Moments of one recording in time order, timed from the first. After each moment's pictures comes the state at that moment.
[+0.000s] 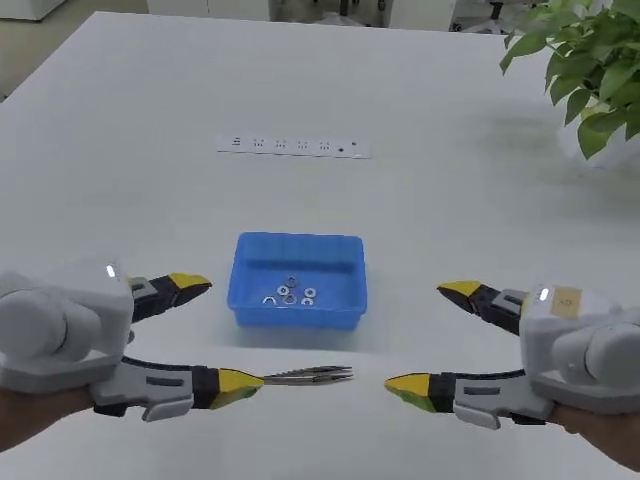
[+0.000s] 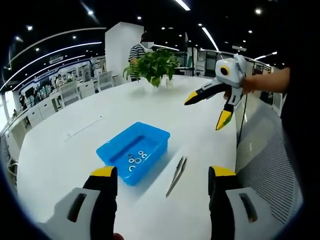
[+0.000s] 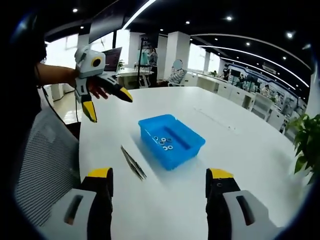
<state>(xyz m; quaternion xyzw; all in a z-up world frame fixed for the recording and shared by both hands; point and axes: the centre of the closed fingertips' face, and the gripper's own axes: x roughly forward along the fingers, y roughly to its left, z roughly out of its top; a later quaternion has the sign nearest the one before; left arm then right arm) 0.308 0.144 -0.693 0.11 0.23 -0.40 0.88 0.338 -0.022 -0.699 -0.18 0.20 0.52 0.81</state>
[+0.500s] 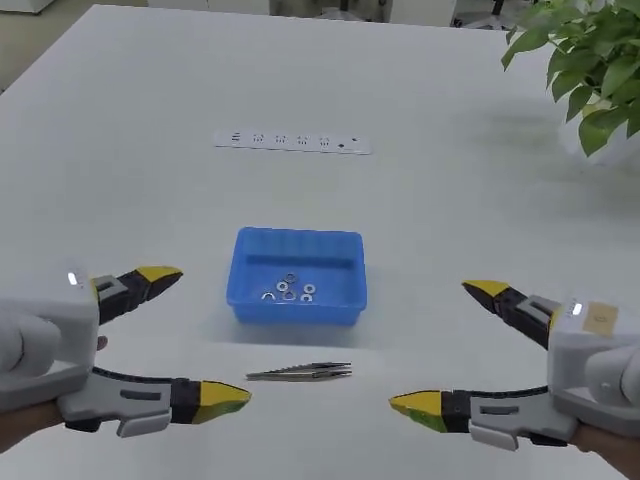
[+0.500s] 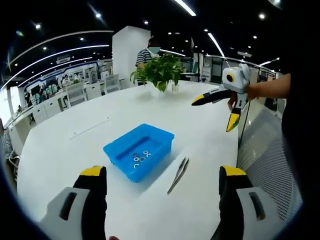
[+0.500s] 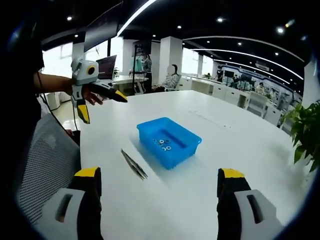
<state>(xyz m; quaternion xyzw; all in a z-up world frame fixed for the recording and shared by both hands) 0.297 0.151 -0.681 0.09 0.21 -0.38 0.90 0.334 -0.031 -0.695 -0.15 0.19 0.51 0.83</state>
